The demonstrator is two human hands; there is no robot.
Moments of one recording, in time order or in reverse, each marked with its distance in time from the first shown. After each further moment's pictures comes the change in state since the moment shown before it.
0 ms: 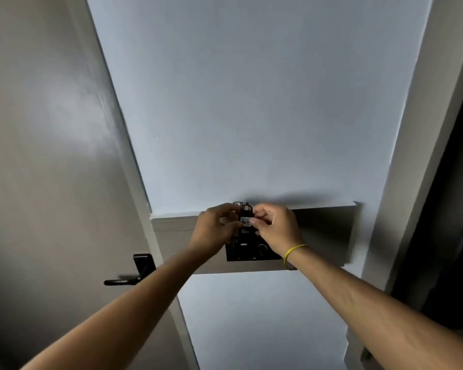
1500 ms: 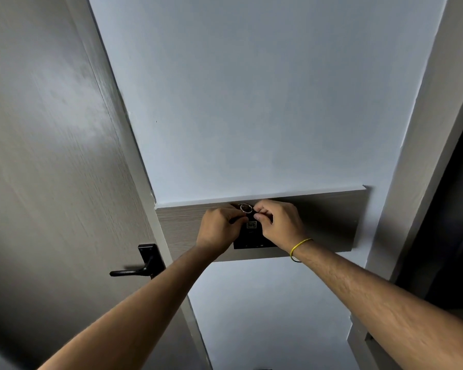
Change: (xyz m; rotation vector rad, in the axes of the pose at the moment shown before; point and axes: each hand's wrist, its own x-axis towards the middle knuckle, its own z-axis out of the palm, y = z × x) left_hand 0.001 -0.048 0.013 0.336 0.080 0.286; right_hand -0.005 0.024 0.011 -0.374 -0.002 -0.365
